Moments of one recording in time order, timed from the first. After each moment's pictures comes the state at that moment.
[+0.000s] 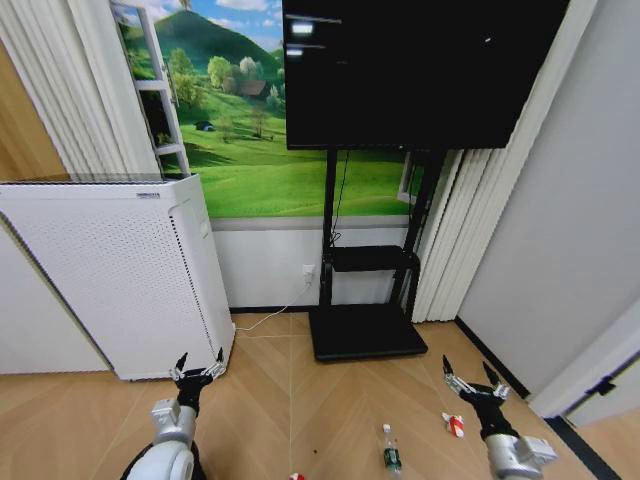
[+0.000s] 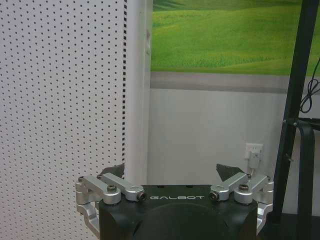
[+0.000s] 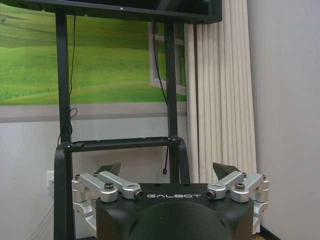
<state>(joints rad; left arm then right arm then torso) 1.49 -1.41 -0.67 -2.00 -0.25 0.12 -0.07 -1.63 1.37 0.91 1.91 0.40 0.18 -0.11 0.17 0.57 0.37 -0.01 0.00</state>
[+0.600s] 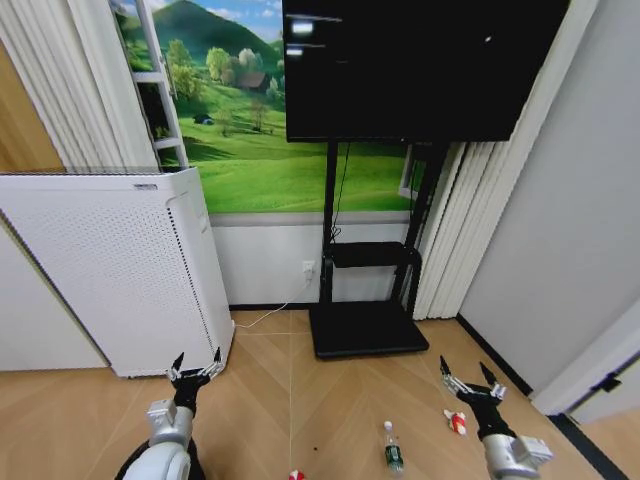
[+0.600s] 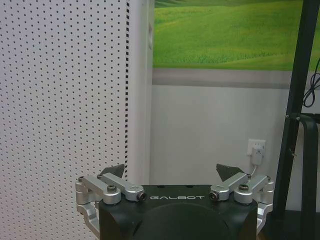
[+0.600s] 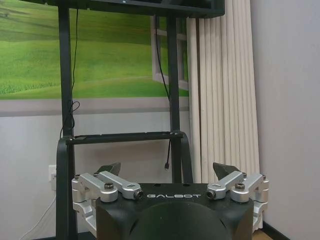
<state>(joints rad) 1.50 -1.41 -0.68 -2.01 -0.25 0.12 -0.07 -1.62 1.37 0.90 1.91 0.39 0.18 -0.12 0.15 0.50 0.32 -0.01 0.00</state>
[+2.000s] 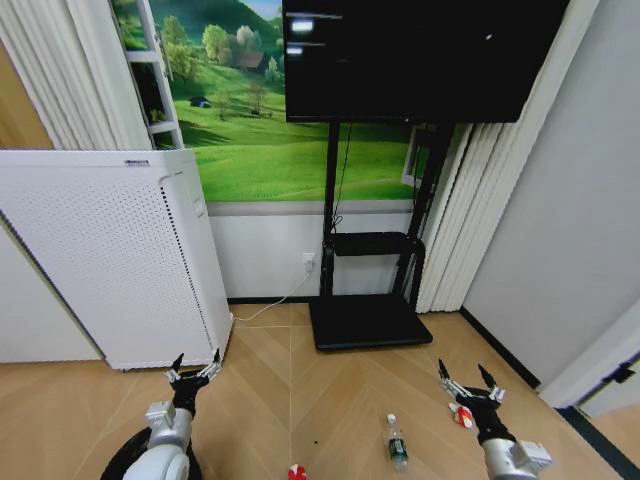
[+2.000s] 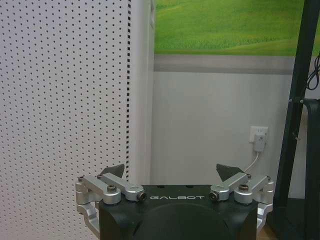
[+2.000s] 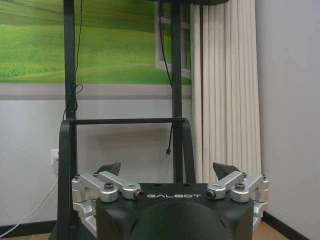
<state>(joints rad) 1.51 -1.41 -0.68 -2.01 -0.25 0.11 -0.07 -1.64 1.38 0.90 1.92 0.37 0.19 -0.12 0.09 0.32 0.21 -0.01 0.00</state>
